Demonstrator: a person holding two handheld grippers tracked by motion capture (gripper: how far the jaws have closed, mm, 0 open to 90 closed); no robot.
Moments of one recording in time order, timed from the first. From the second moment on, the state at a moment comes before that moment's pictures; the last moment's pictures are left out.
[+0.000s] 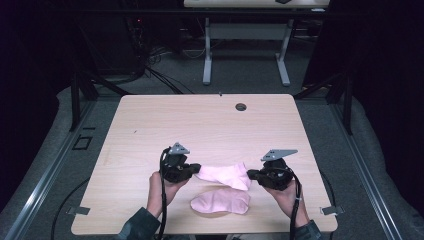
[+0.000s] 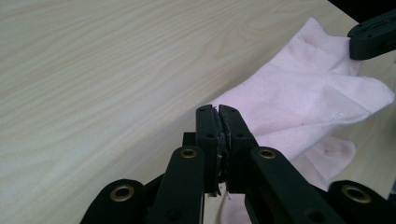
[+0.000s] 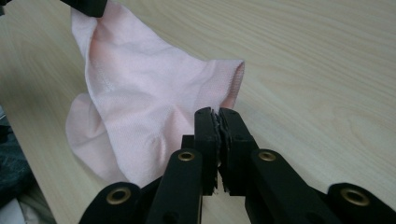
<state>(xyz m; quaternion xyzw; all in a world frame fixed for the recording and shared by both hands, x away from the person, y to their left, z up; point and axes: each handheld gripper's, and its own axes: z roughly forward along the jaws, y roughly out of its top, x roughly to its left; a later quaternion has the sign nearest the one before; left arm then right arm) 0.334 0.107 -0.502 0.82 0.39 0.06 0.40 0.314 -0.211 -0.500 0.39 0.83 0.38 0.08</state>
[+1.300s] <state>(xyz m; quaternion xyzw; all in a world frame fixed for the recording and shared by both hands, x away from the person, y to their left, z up) 0.296 0.122 -0.559 0.83 0.41 0.03 0.38 0.287 -0.199 -0.546 0.38 0.86 0.33 0.07</state>
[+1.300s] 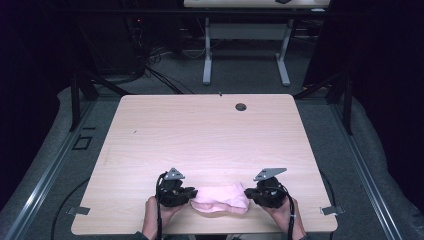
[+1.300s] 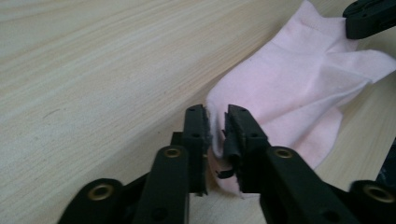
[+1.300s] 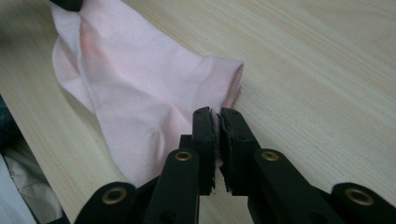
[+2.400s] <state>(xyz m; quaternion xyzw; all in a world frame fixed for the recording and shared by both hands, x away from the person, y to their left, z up) 0.287 0.210 -0.547 0.78 0.50 0.18 0.33 0.276 -0.282 -0.535 0.48 0.78 0.35 0.19</state>
